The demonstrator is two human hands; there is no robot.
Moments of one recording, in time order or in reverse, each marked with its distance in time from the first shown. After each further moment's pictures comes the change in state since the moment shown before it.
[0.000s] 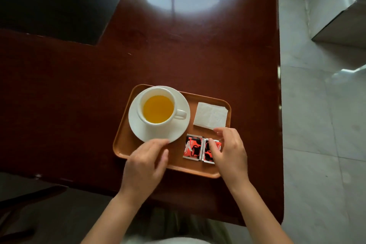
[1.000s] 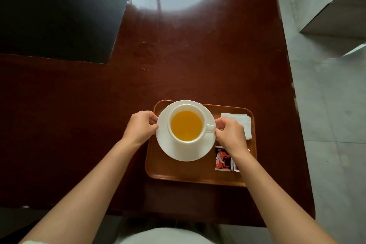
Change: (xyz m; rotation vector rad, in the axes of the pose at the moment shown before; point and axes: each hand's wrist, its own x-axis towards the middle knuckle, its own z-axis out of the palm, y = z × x) left_hand 0.135 -0.118 -0.046 -0.046 -0.311 -0.371; right_hand 0.073 -0.058 0.057 0.057 -0.120 0.330
